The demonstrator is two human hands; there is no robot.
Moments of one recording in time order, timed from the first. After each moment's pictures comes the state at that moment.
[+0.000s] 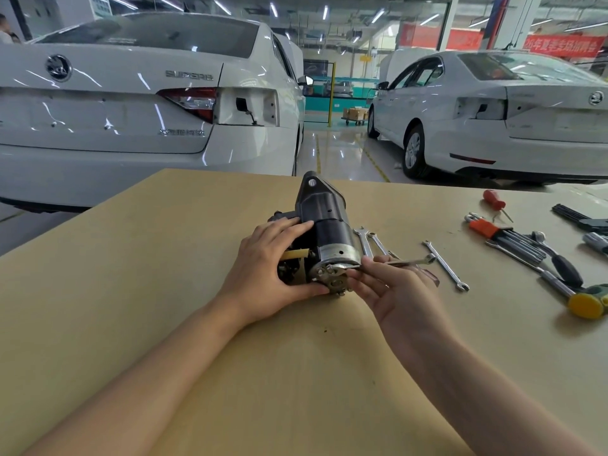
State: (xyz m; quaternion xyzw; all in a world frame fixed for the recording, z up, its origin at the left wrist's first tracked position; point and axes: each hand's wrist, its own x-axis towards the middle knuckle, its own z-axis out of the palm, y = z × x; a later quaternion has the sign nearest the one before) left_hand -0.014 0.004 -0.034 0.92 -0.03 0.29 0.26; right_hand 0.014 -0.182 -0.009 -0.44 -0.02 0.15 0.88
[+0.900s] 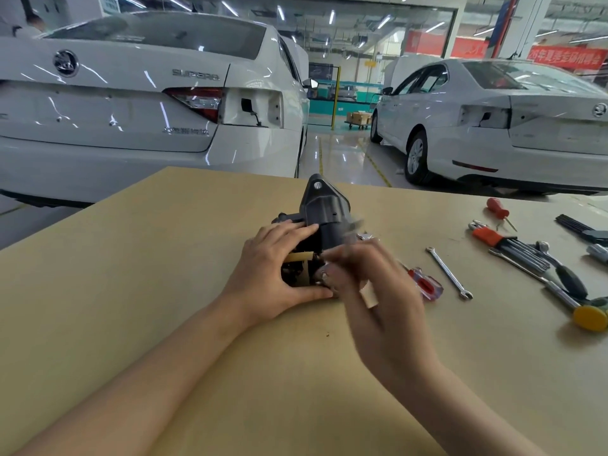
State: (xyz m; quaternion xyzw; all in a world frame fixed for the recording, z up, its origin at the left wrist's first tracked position) left_hand -0.017 0.004 -0.032 0.92 -0.03 0.28 0.29; right_hand -0.007 -0.171 -0.013 -0.68 -0.45 -0.26 0.52
